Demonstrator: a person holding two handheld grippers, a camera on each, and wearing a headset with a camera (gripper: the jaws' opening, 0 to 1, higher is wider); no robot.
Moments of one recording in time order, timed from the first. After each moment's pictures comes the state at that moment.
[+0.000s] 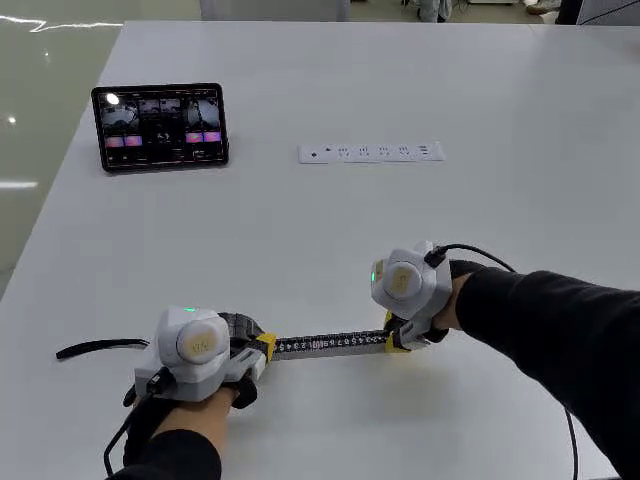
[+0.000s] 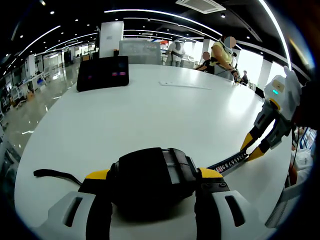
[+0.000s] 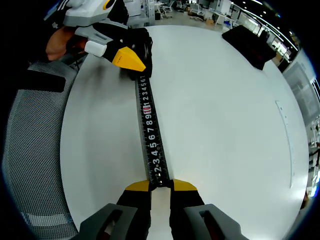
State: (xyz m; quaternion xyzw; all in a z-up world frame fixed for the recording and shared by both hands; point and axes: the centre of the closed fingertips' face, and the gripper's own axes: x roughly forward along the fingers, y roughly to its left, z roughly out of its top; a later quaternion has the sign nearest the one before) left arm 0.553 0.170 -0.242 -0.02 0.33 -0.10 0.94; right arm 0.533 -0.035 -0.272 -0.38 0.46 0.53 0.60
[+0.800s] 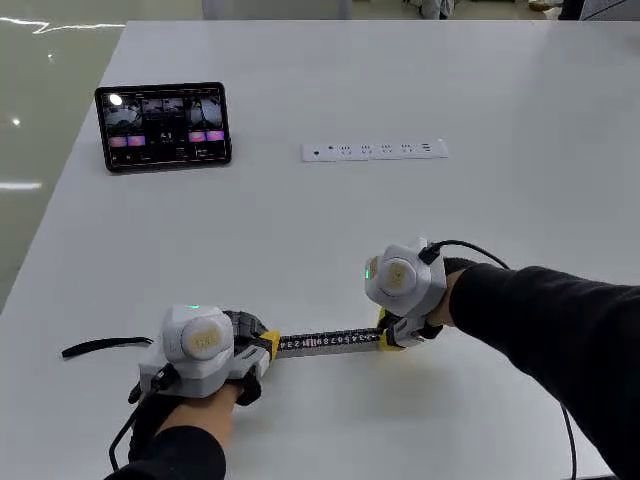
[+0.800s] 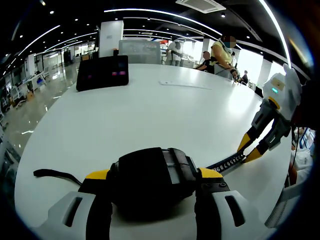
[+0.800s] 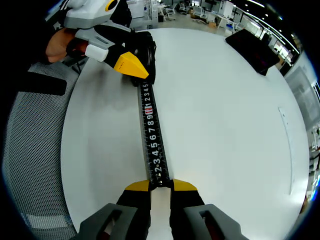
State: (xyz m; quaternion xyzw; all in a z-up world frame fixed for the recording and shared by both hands) left arm 0.553 0.170 -0.243 -0.01 0.34 -0.10 0.94; right arm 0.534 -0.021 -0.272 -0.38 0.45 0.54 0.60
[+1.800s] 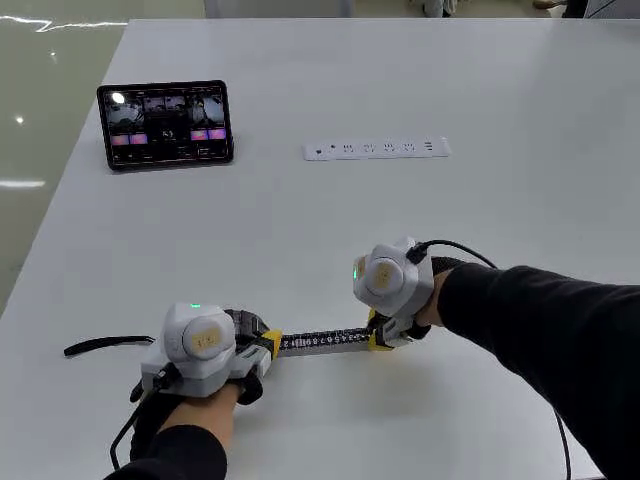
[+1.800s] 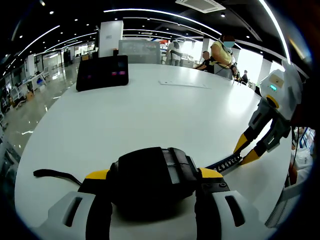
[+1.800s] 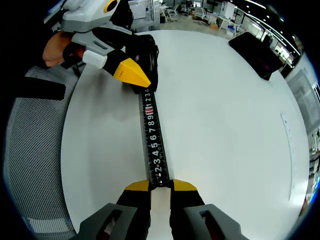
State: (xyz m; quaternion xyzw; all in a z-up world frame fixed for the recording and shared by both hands) left arm 0.555 0.171 -0.244 -0.01 0.33 -0.10 0.94; right arm 0.536 -0.003 -0.274 -0.38 0.44 0.55 0.60
